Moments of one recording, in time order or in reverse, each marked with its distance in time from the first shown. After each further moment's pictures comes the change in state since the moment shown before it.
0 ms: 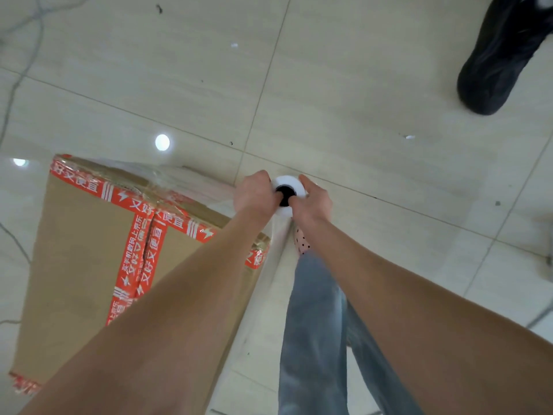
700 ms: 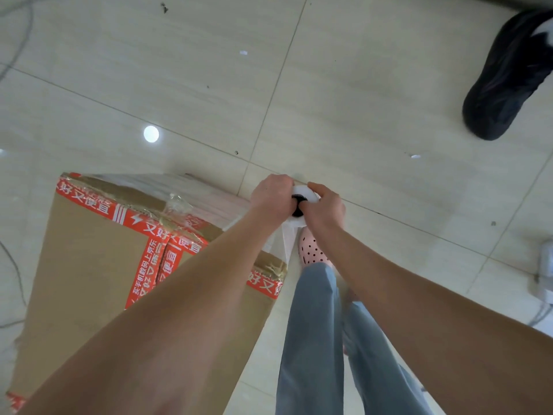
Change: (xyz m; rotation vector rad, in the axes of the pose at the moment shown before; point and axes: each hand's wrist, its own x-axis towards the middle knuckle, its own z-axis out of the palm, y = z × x) left_hand 0.038 0.007 -0.036 0.064 -0.149 0.245; right_hand 0.007 -0.050 0.013 -0.111 0.073 0.049
